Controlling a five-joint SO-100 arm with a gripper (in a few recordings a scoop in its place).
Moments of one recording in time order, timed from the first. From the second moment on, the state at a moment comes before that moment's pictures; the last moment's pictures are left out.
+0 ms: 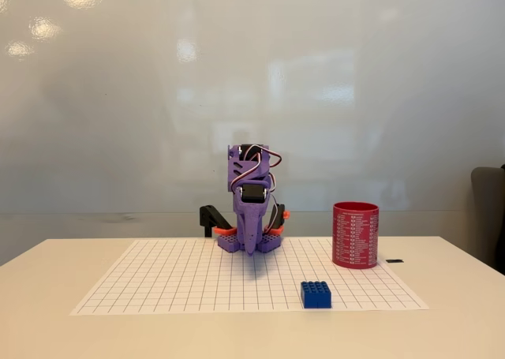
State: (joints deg) arm -6.9 188.8 174.8 64.8 -6.2
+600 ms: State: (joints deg) arm -2.0 179.0 167.8 66.6 0.6
